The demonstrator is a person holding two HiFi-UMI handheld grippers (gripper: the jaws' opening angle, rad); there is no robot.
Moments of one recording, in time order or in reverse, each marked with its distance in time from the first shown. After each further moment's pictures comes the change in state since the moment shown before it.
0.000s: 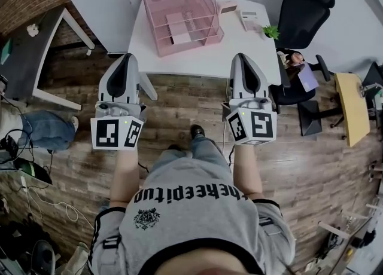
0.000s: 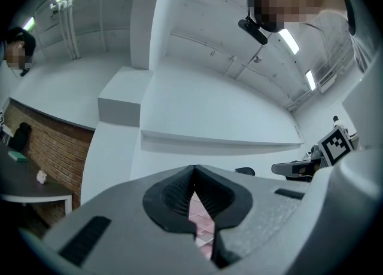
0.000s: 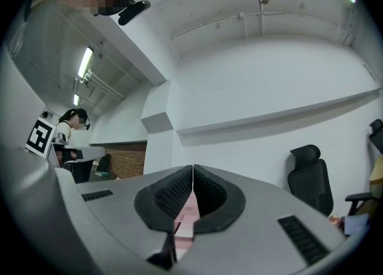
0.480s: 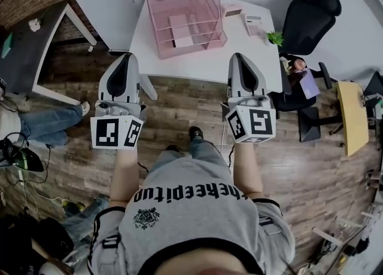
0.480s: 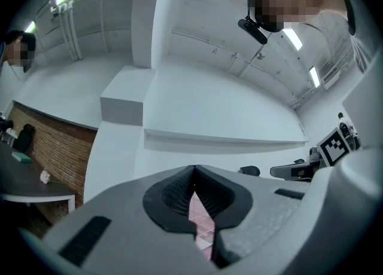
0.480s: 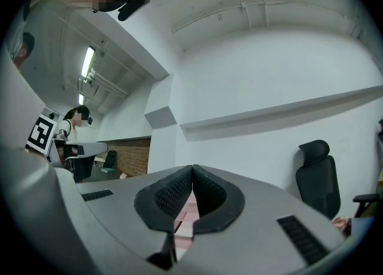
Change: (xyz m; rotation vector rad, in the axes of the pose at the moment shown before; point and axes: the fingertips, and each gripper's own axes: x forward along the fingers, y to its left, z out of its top) left arm 0.019 0.010 -0.006 0.004 0.009 0.036; right arm 0.034 -0.005 -0.015 0.000 0.052 0.057
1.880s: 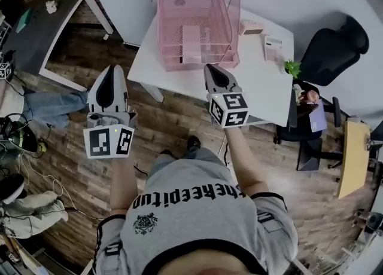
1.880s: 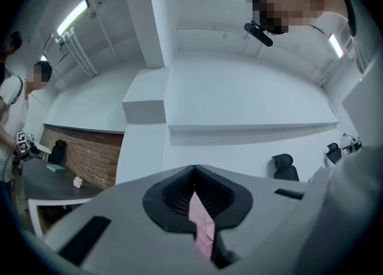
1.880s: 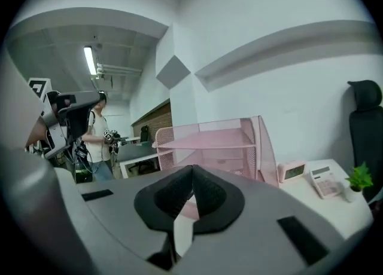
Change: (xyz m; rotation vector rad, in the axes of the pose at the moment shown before) left arm 0.036 0.041 -0.029 0.062 0.056 0.288; right arm 0.130 0.003 -0.171 0.106 0.392 0.349
